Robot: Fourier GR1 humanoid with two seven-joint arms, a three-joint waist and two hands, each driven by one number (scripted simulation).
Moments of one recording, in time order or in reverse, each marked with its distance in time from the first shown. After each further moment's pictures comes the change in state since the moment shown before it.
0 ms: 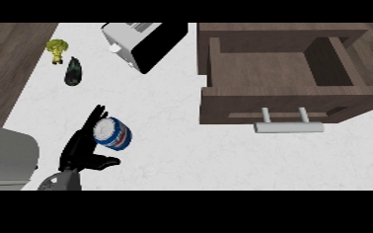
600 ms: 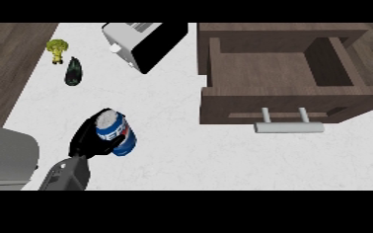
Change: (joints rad) left arm -0.103 -0.013 0.002 0.073 0.077 -0.097 0.044; right arm 0.002 -0.018 -0.025 0.023 -0.040 0.021 0.017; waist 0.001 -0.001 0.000
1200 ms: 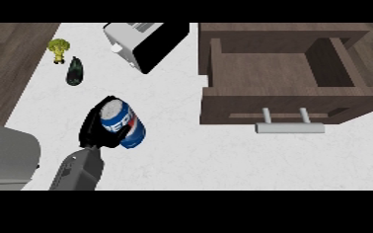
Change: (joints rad) left arm -0.001 -0.100 0.009 -0.184 0.057 0.135 0.012; right arm 0.022 0.042 0.016 -0.038 0.015 -0.016 -0.001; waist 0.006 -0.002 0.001
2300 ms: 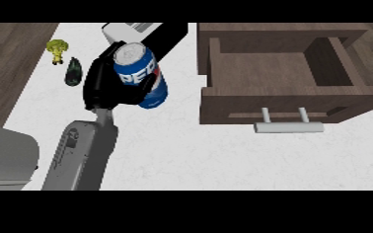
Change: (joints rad) left arm -0.148 -0.038 -0.235 -0.534 0.002 0.532 0.374; right arm 0.035 -0.019 0.041 -0.016 -0.014 -0.044 -0.021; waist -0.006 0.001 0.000
